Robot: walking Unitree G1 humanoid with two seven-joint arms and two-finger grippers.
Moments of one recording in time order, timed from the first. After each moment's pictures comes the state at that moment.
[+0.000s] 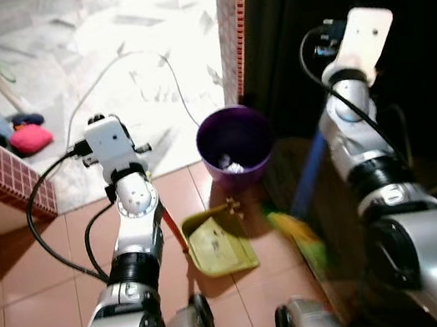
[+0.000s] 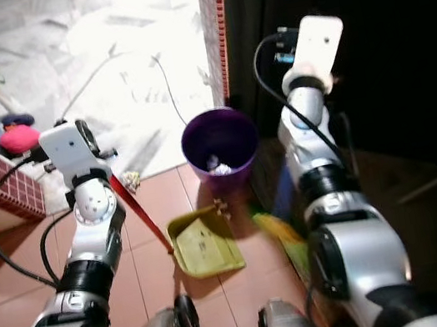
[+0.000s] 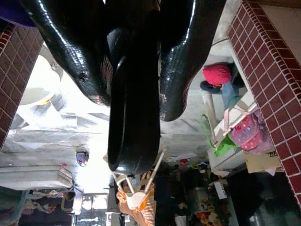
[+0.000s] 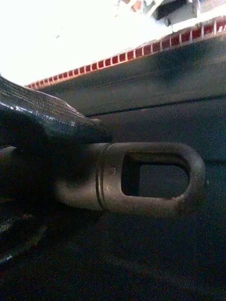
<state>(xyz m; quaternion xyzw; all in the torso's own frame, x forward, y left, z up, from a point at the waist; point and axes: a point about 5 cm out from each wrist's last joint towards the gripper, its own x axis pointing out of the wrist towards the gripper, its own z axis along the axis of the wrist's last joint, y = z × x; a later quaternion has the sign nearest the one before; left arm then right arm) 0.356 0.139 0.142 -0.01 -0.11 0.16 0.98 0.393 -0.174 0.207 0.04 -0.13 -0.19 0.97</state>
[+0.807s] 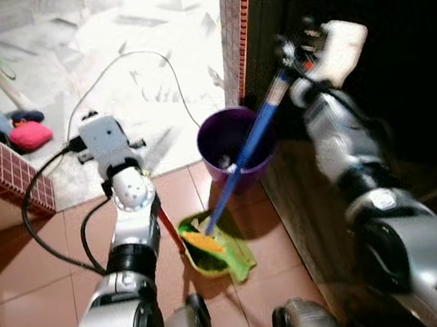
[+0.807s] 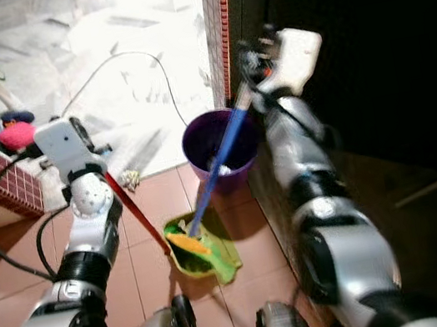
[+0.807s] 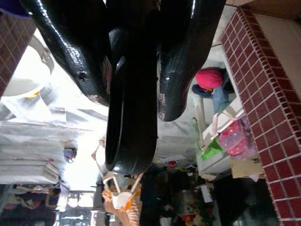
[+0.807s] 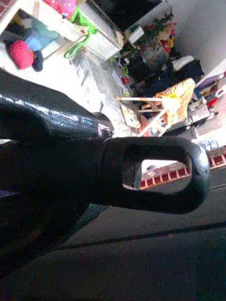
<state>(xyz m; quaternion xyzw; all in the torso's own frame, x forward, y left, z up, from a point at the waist) 0.364 0.149 0.144 -0.02 -0.11 0.19 0.98 0.391 -0.159 0.197 0.16 -0.12 0.08 0.98</state>
